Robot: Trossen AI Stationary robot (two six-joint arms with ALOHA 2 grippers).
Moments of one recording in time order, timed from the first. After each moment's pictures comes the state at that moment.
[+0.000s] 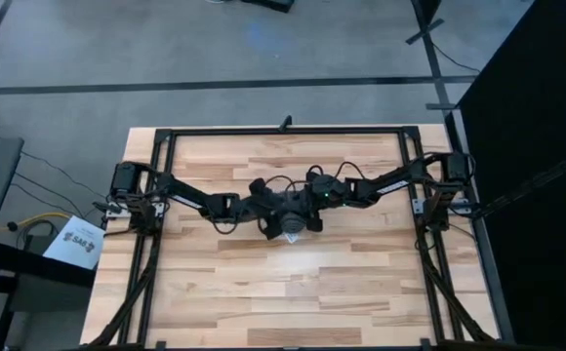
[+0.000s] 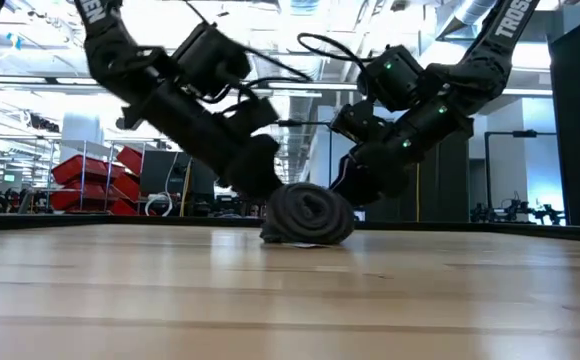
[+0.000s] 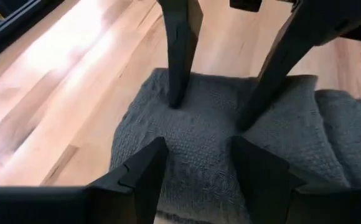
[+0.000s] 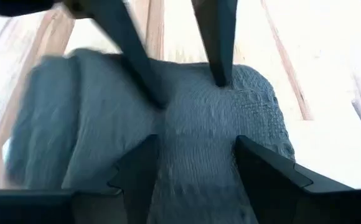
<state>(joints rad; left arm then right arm) 0.02 1.81 0.71 0.44 -0.36 -0.12 -0.14 1.79 0.72 0.39 -0.02 -0.20</state>
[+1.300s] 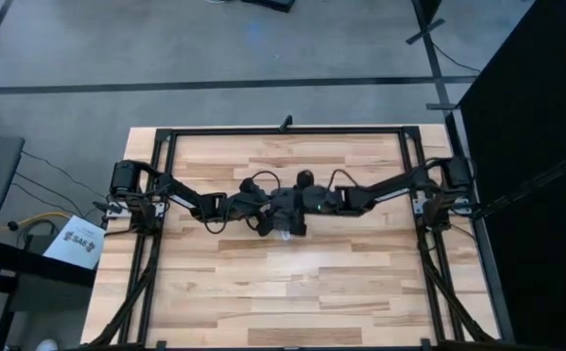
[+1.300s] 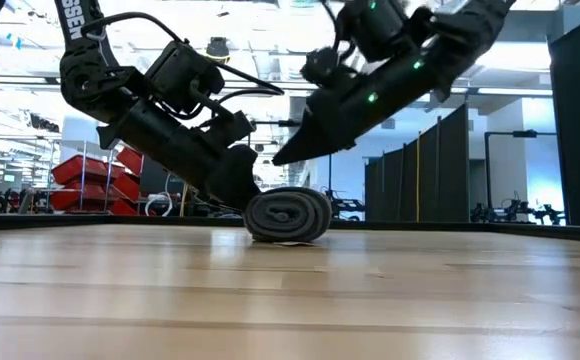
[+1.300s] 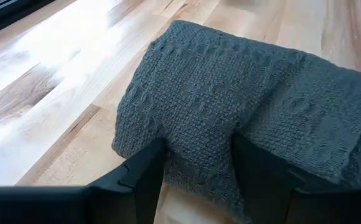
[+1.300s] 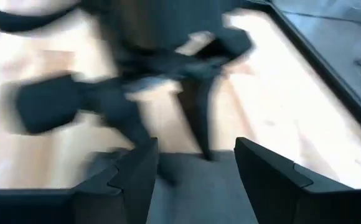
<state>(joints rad) 0.03 1.82 0.56 0.65 -0.34 -0.18 -0.02 1.79 0.93 0.33 0.25 -0.11</state>
